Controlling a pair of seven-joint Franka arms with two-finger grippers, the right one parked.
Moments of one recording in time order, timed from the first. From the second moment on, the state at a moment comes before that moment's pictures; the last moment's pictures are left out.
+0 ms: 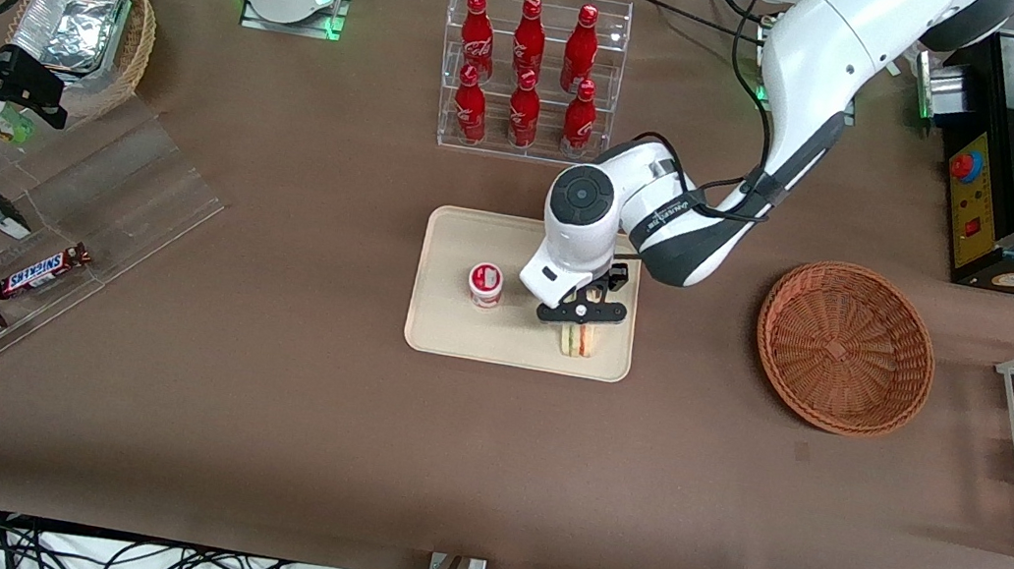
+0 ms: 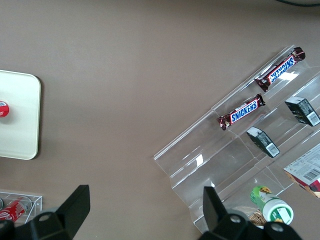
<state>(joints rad) -0.28 0.75 -0.48 -1.53 0.45 2.08 -1.05</state>
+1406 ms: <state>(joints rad) -0.03 0.54 -0.48 -1.36 0.31 1.75 -0.79</state>
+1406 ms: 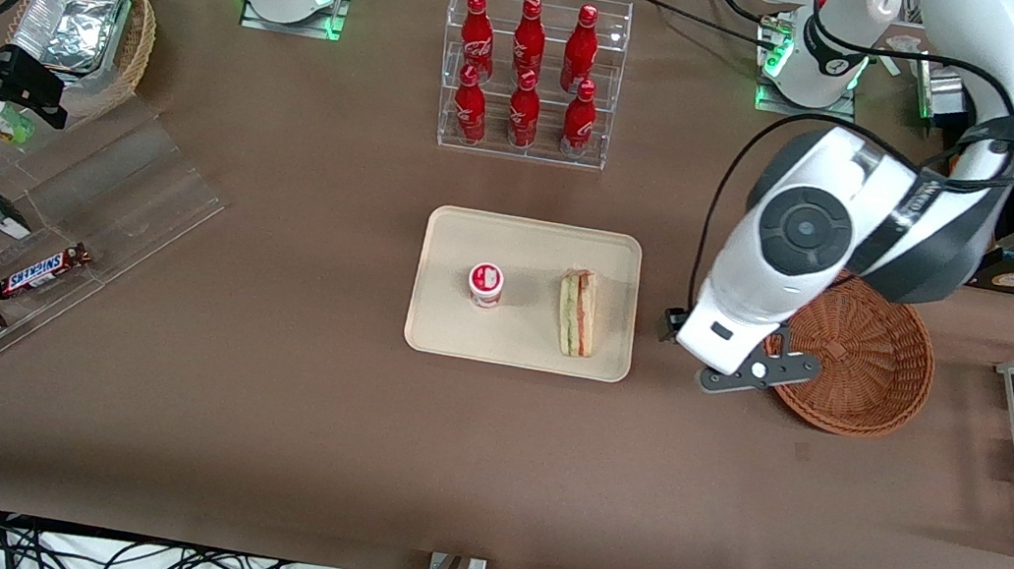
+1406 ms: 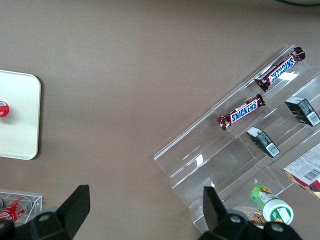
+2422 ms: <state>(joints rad) 0.00 0.46 -0.13 -1.25 0.12 1.54 -0.11</state>
